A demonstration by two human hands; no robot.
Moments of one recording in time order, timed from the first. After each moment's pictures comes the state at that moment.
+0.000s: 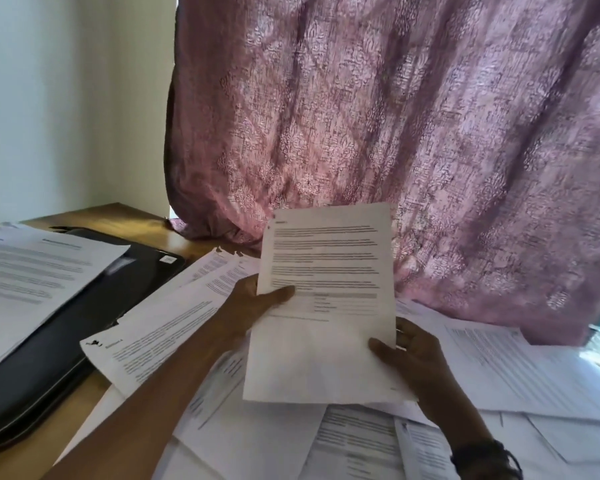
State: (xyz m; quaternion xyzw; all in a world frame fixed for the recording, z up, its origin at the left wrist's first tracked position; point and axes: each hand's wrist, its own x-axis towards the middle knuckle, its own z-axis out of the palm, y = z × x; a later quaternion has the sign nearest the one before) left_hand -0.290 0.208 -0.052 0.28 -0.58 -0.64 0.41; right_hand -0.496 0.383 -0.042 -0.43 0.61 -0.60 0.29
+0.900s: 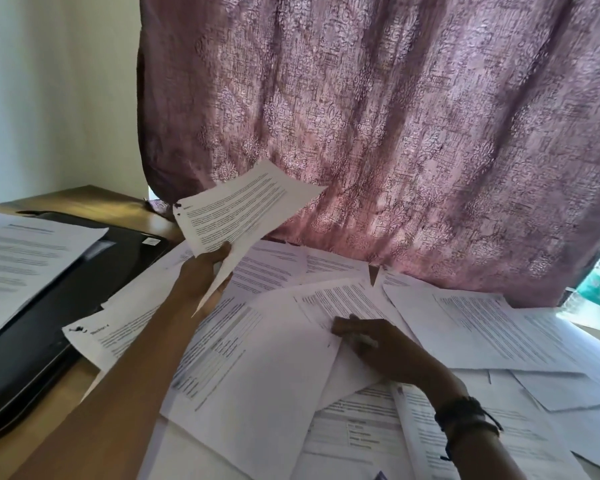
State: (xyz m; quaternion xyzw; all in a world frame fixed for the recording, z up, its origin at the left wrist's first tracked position) left_hand -0.264 0.165 -0.066 0.24 -0.34 -0.75 0.51; right_hand -0.502 0.368 -0.069 -0.64 0.72 -0.21 0.17
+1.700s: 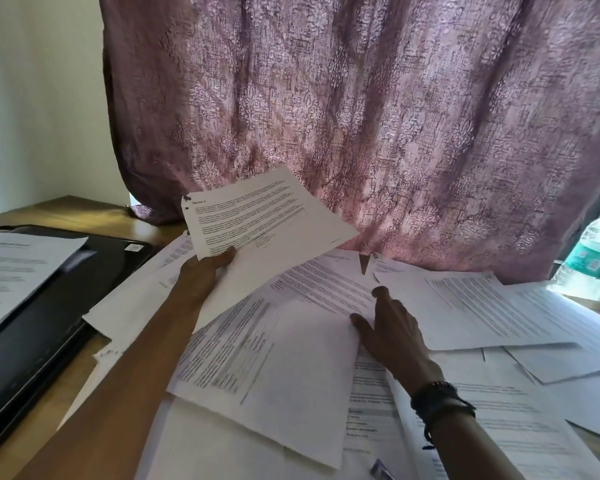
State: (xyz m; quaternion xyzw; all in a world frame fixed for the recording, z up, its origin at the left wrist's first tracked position) left_hand -0.271 0.157 -0.074 0.31 -0.53 -0.64 0.46; right_hand -0.480 0.375 -0.065 -0.44 0.87 -0.23 -0.02
